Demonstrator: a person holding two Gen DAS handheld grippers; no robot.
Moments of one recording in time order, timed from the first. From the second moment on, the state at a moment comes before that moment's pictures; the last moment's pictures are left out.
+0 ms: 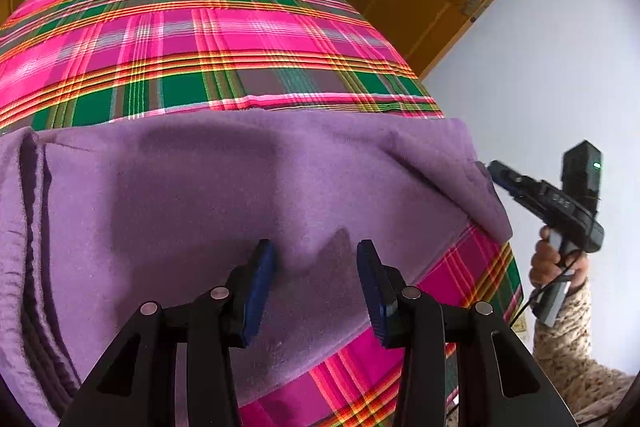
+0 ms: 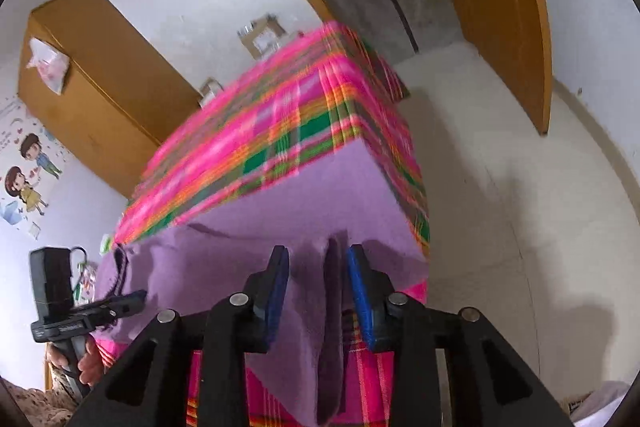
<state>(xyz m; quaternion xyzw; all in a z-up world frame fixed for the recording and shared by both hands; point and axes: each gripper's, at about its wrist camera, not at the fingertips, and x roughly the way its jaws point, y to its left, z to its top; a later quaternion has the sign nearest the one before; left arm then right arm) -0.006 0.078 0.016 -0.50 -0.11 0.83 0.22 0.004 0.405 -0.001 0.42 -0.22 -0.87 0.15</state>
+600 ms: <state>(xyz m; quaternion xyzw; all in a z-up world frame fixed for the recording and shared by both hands) -0.009 0.083 0.015 -0.51 -0.11 0.83 0.22 -0.050 0.400 0.023 0.38 -0.15 -0.91 0.08</state>
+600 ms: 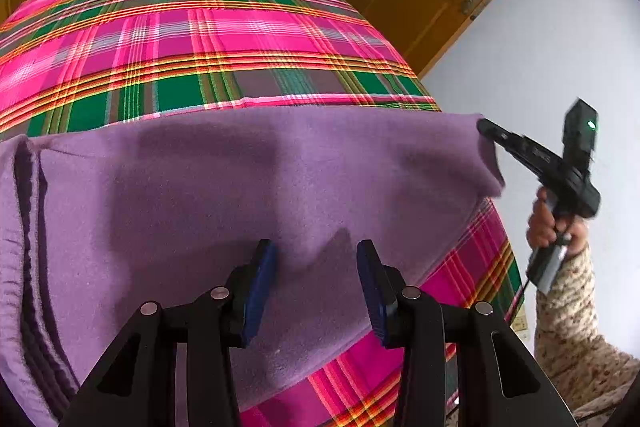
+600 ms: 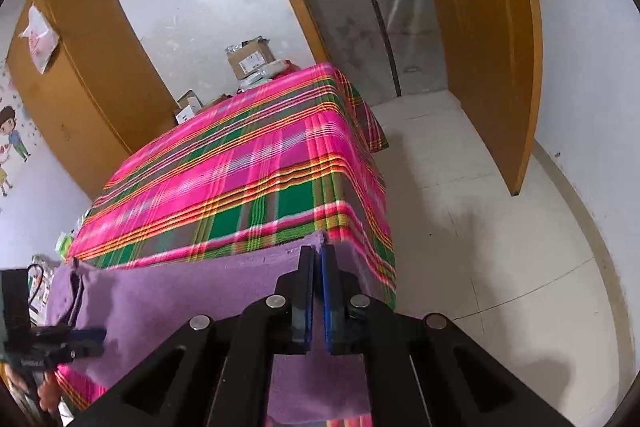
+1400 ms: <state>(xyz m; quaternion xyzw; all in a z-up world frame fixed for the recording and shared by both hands) -0.008 0.088 0.017 -0.50 -0.11 0.83 0.23 0.008 0.449 -0.012 0.39 -0.30 -0.87 0.07</state>
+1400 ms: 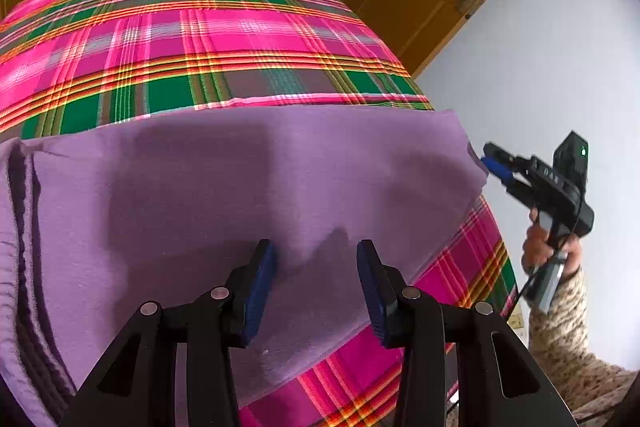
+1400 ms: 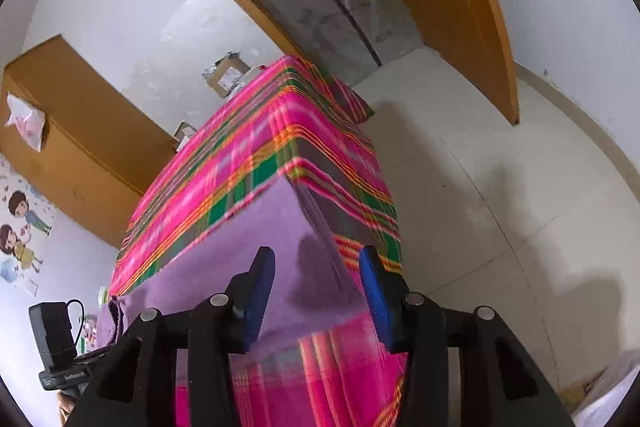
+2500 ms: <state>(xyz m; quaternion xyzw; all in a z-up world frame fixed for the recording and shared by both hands) -0.024 0.123 0.013 -0.51 -0.09 0.81 0.28 0.017 0.456 -0.030 0.39 -0.40 -0.83 0.03</state>
